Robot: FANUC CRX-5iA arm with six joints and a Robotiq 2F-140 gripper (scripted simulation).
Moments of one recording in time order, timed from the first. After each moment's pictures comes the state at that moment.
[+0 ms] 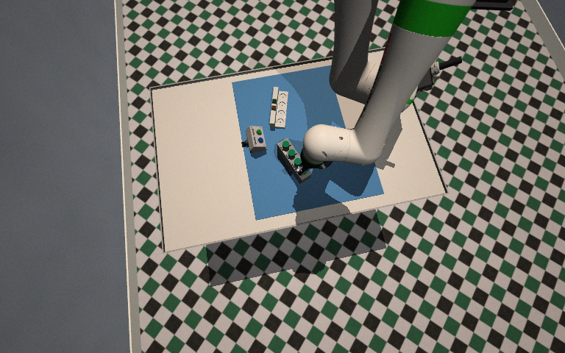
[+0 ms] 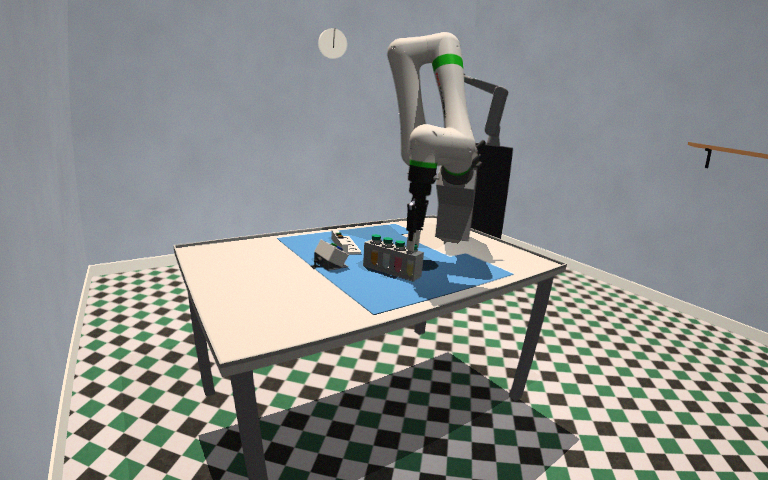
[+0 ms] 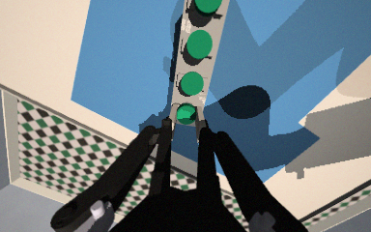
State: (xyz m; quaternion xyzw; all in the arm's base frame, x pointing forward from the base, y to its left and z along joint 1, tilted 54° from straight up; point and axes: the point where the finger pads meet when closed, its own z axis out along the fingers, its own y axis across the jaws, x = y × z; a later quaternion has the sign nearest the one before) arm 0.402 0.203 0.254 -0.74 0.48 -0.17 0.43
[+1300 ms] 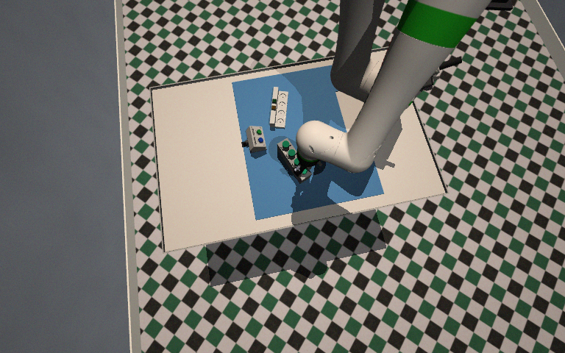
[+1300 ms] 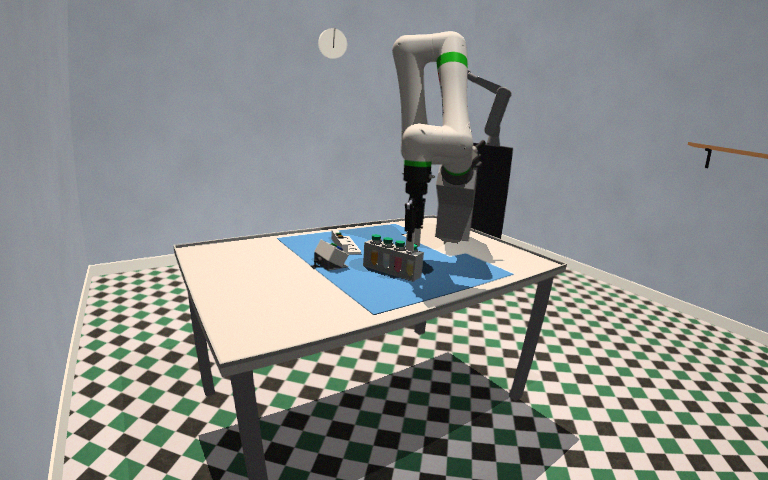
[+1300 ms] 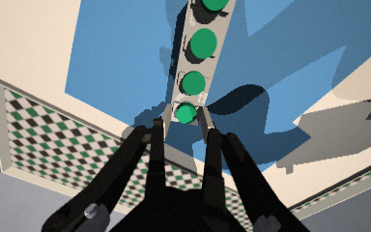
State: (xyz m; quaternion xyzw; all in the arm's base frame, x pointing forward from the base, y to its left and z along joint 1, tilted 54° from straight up) arm 0.402 0.203 0.255 -0.76 0.46 -0.15 0.43
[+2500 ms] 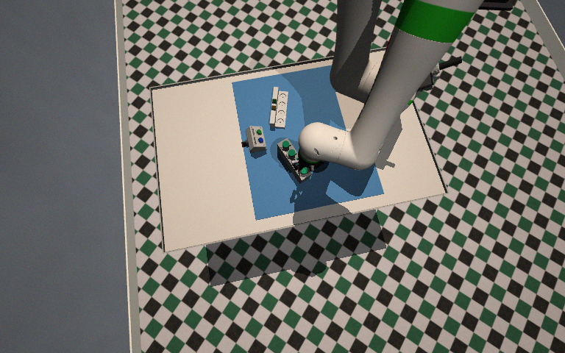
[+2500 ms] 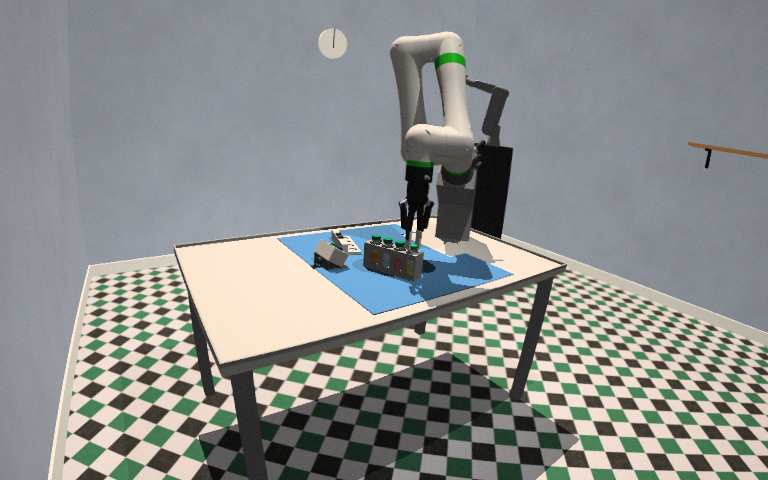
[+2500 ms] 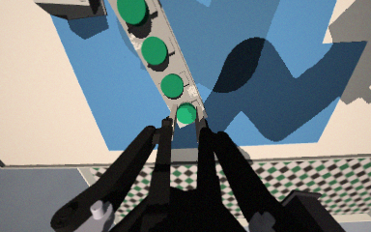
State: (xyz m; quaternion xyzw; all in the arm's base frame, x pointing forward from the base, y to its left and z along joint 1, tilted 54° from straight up) arm 0.402 0.203 0.255 -0.58 0.68 -0.01 0.46
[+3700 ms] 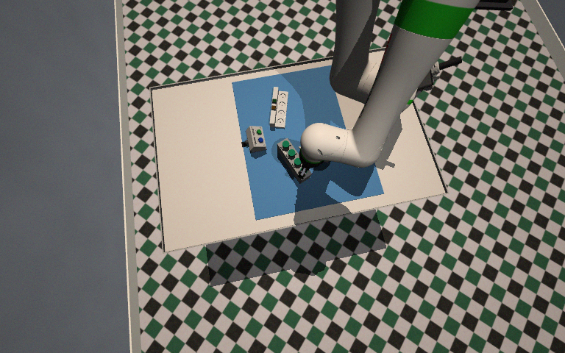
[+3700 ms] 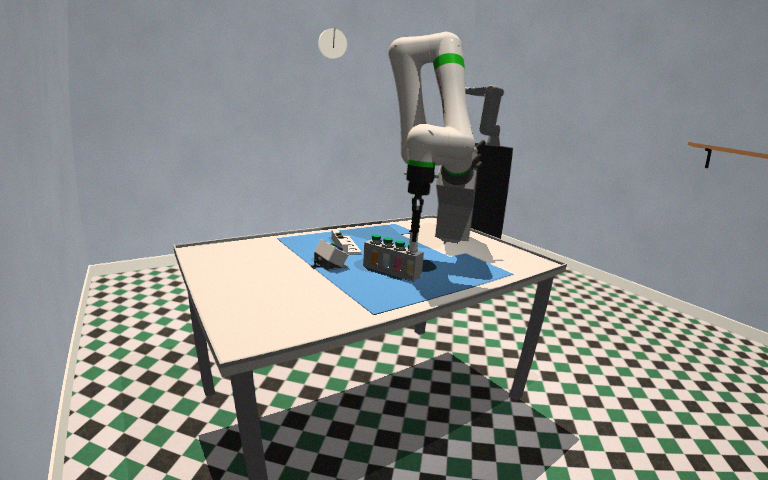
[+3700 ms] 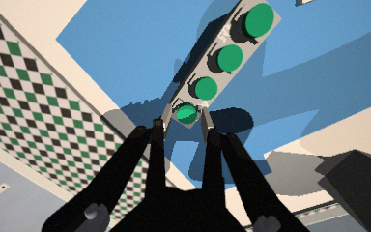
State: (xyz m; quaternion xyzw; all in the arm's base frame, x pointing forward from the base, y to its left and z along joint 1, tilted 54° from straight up) arm 0.401 0.203 0.255 -0.84 0.30 -0.25 0.39
